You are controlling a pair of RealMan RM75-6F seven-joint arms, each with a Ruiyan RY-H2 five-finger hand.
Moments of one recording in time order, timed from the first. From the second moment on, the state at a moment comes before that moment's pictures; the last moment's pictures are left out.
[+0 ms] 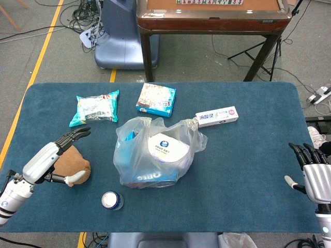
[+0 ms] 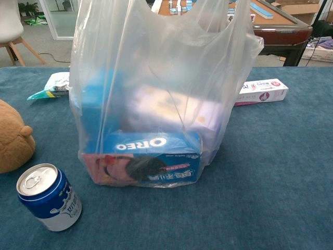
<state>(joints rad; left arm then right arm) -0.49 -0.75 -0.12 -1.89 1.77 1.24 -0.82 0.06 -1.05 0.08 -1.66 -1.51 1.52 -0.12</state>
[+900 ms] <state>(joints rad) -0.82 -0.80 -0.23 -1.96 1.54 0.87 -0.92 0.04 -1.06 0.07 -1.61 -1.49 1.52 -0.06</state>
